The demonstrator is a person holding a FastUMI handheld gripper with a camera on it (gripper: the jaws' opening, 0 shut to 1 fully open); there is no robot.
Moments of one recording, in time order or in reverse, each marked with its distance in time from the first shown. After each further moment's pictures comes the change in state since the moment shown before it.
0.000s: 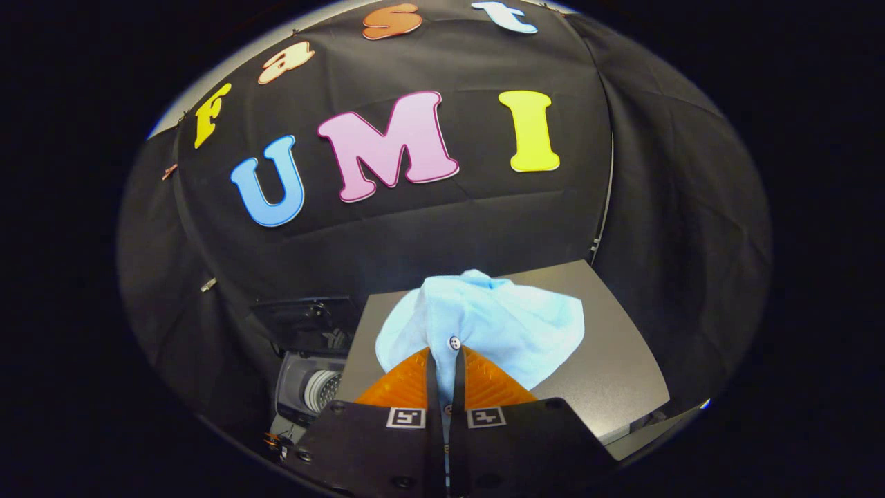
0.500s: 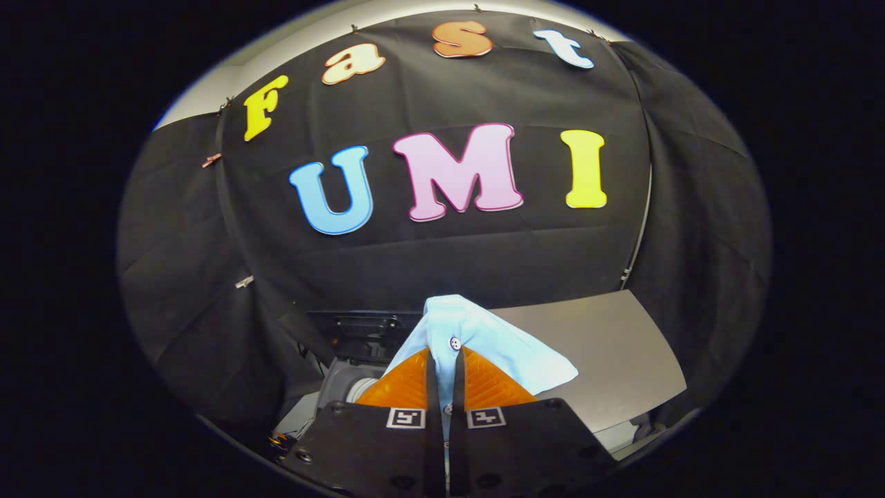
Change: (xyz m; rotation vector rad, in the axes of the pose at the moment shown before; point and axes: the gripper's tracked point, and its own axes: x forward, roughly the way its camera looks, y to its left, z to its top) arm -0.054 0.151 0.009 -0.090 -0.074 0.125
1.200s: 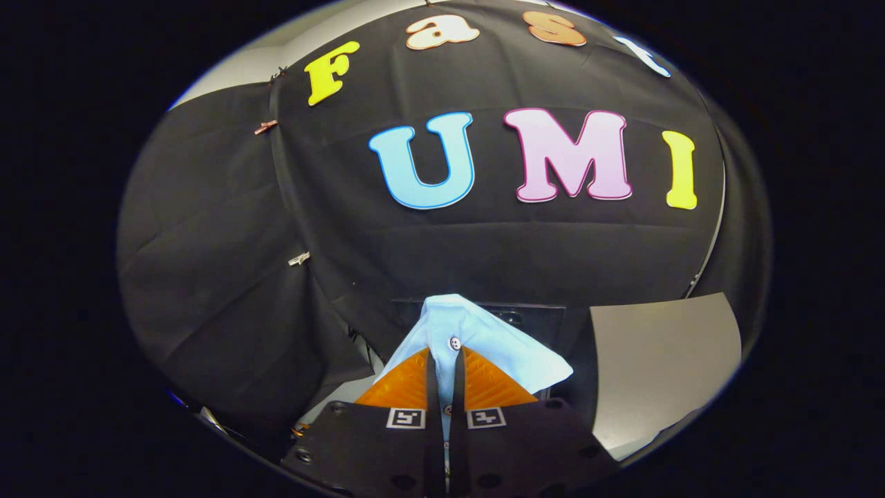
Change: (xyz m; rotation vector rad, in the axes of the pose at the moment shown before) arm 0.080 0.180 -0.056 -0.058 0.120 0.172
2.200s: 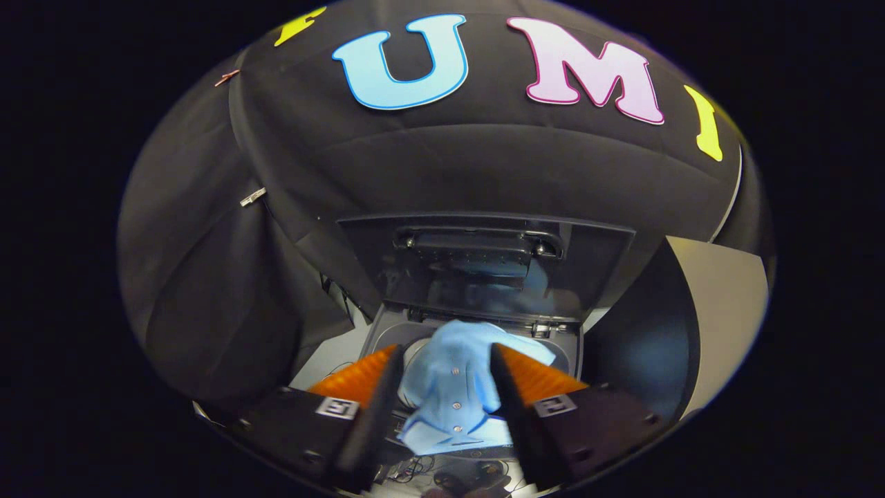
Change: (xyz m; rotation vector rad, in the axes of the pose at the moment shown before) arm 0.140 -0.034 -0.109 -0.010 0.269 -0.098
